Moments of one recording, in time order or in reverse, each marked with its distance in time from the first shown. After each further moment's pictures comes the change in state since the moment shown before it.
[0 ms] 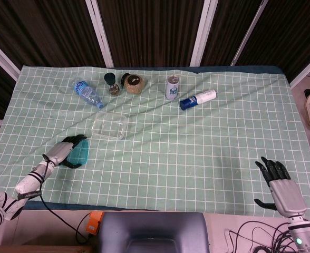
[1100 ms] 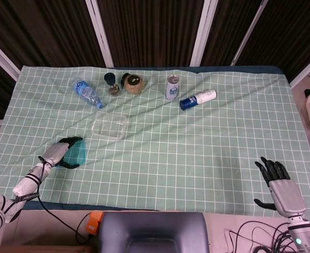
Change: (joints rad) left arm 0.038 -0.047 0.013 0.093 -0.012 0.066 -0.037; right arm 0.001 -0.002 -0.002 -0.001 -0.004 0.000 -0.005
